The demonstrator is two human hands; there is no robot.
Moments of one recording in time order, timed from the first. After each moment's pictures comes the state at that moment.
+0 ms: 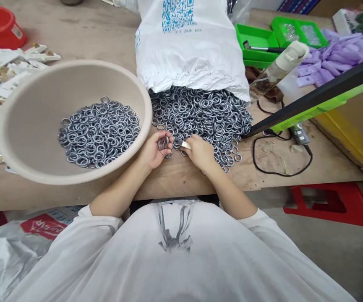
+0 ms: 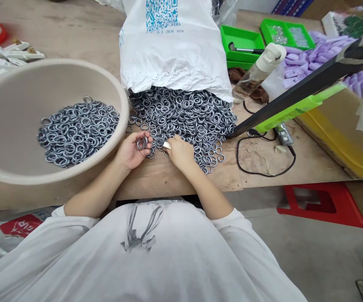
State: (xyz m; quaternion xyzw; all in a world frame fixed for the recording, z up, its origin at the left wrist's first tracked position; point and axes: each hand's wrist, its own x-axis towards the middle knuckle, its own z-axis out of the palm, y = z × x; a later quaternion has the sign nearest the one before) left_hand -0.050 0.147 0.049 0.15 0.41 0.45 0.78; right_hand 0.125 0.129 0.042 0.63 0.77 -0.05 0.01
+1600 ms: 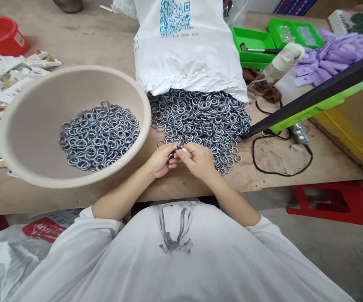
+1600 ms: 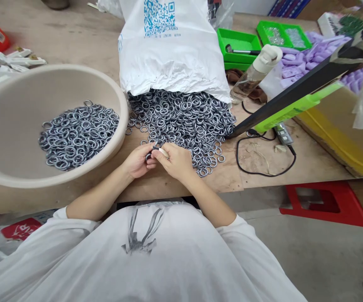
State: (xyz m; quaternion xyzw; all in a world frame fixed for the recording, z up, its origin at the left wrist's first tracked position) left_hand -0.038 0.124 0.040 0.23 0.32 0.37 0.84; right_hand 0.122 0.104 0.041 0.52 0.76 -0.19 -0.34
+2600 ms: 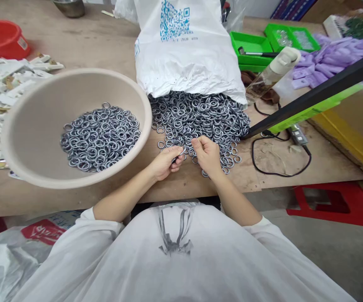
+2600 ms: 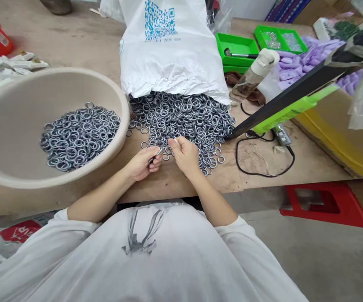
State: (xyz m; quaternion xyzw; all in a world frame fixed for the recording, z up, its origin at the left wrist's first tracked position) left_hand -0.035 0.119 0.041 0.32 0.31 0.33 0.83; right_hand 0.136 0.114 0.035 0.56 0.66 -0.24 -0.44
